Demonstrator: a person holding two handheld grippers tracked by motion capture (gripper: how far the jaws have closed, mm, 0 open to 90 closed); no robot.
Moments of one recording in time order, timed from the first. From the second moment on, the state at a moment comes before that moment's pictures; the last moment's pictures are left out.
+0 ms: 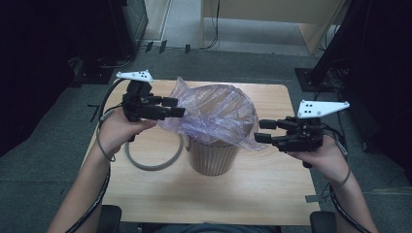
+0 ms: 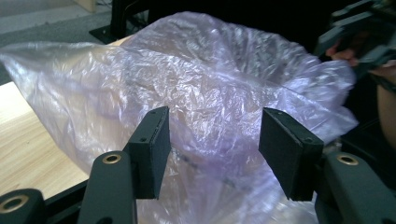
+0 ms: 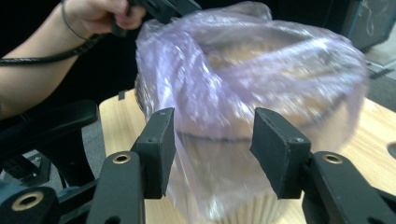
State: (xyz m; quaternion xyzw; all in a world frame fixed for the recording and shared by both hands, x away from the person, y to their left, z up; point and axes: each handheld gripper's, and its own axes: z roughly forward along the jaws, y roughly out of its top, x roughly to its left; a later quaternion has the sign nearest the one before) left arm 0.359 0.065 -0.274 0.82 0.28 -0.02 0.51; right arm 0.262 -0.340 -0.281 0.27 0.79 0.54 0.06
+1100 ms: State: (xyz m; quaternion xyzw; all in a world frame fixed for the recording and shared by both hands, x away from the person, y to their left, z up) left arm 0.342 0.067 -0.271 0.81 0.26 -0.02 0.53; right arm 0.285 -0.345 -0.282 0.29 0.78 0.55 0.07
